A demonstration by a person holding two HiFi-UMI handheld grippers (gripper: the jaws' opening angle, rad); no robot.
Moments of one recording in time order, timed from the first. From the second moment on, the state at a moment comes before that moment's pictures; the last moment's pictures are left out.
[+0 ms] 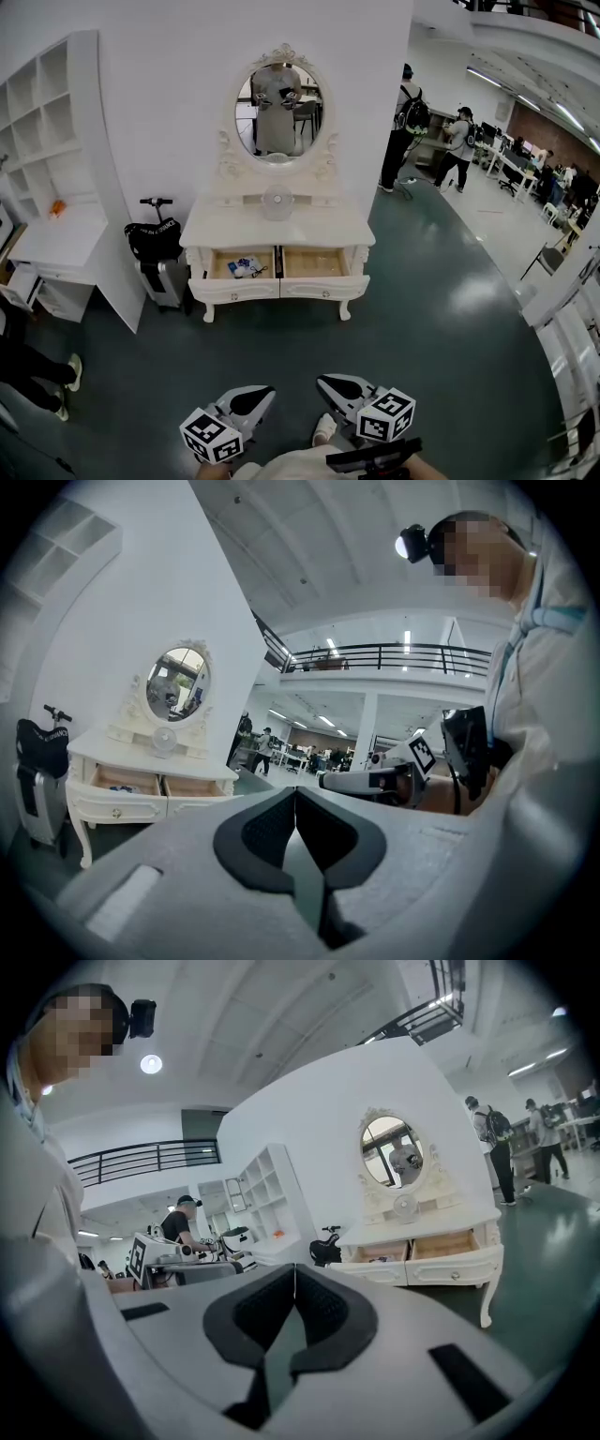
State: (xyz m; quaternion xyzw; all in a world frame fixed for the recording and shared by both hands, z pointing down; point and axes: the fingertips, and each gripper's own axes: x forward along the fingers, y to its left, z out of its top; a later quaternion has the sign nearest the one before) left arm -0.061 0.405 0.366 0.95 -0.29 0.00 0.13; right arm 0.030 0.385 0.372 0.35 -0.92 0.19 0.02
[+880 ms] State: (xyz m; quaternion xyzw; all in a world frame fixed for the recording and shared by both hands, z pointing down) left arm -0.032 0.278 0.382 0.95 -0.29 0.01 0.15; right arm 0.054 0.256 0.383 0.36 -0.91 0.20 0.03
